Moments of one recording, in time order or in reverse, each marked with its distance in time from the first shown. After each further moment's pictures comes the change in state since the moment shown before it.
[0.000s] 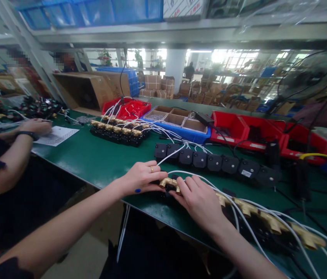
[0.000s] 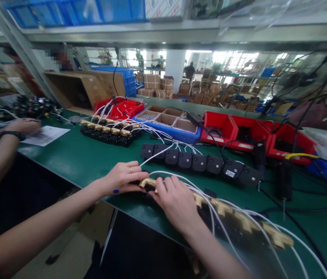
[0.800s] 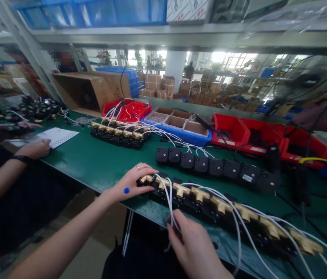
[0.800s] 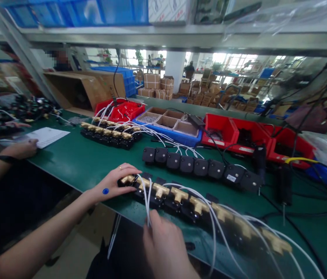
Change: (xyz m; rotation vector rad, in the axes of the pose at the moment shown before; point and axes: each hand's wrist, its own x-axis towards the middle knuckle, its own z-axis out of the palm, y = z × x) left_hand -0.035 -0.006 -0.003 -0.502 0.053 -0.459; right_hand -0.029 -0.065 -0.019 0.551 -0.415 0.425
